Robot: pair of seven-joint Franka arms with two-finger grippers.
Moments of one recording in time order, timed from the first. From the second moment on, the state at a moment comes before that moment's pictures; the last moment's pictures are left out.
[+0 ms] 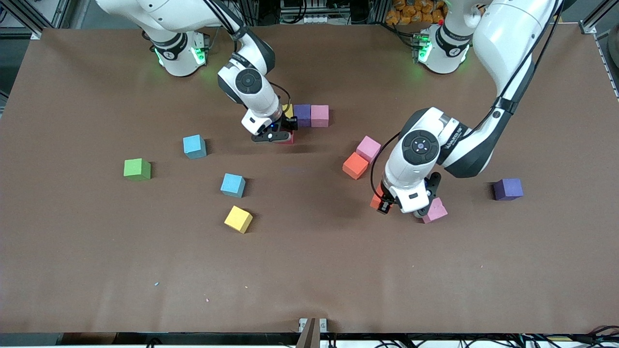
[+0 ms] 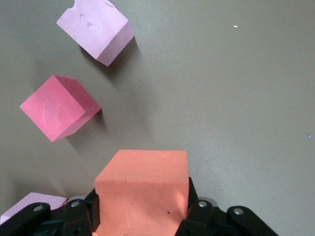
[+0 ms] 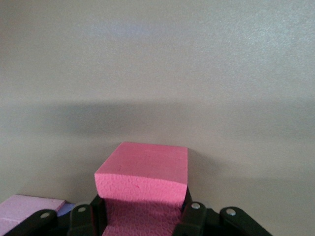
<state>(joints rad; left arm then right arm) -0.05 0.59 -0.53 -1.61 0.37 2.13 -1.79 0.38 0.40 0.45 -2.29 -0.02 2.71 0.80</state>
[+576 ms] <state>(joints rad) -0.04 0.57 -0.53 -1.61 0.37 2.11 -1.79 0.38 0.40 0.45 -2.29 -0.02 2.71 0.80</state>
